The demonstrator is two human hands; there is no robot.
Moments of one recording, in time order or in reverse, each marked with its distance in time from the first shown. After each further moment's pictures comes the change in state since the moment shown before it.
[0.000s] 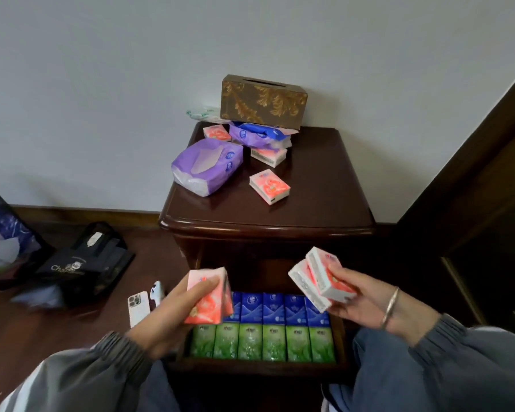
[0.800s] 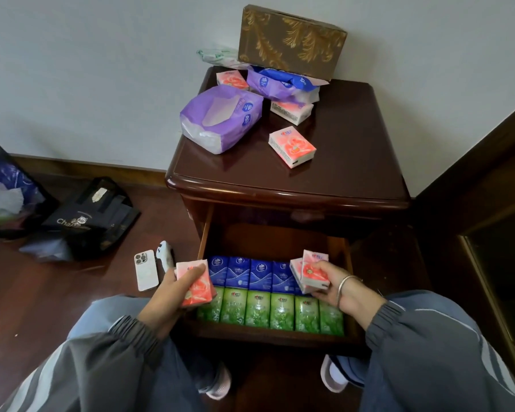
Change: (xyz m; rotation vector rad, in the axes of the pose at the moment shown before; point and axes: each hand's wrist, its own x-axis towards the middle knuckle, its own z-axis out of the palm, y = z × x) left_hand 0.024 -0.066 -0.052 -0.090 0.329 -0.140; right_hand 0.122 0.074 -0.023 -0.042 0.509 0.114
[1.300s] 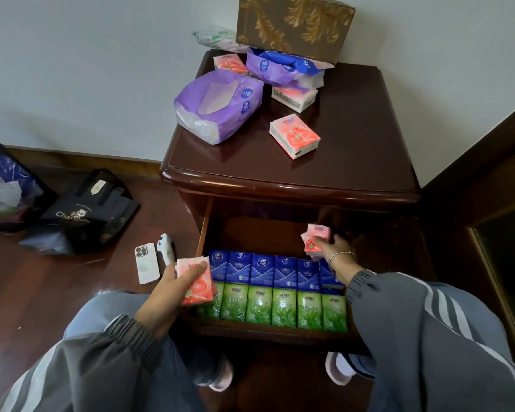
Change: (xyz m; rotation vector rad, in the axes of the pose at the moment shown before) left_hand -0.003 0.001 0.006 0.025 -0.003 0.003; right_hand 0.061 -0.023 -0.002 -0.463 0.333 -0.401
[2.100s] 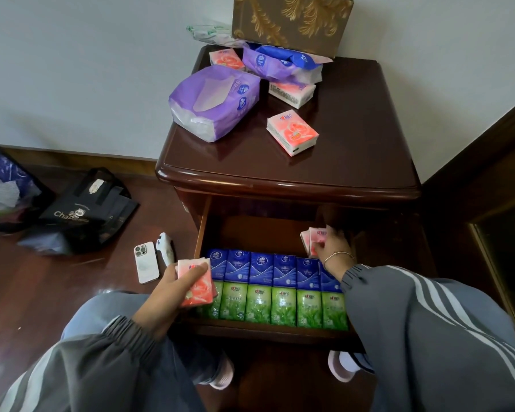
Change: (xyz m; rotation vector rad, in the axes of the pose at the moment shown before) left_hand 0.008 -0.010 -0.003 0.076 -0.010 0.005; right_hand 0.007 0.004 0.003 -0.783 0.054 -0.312
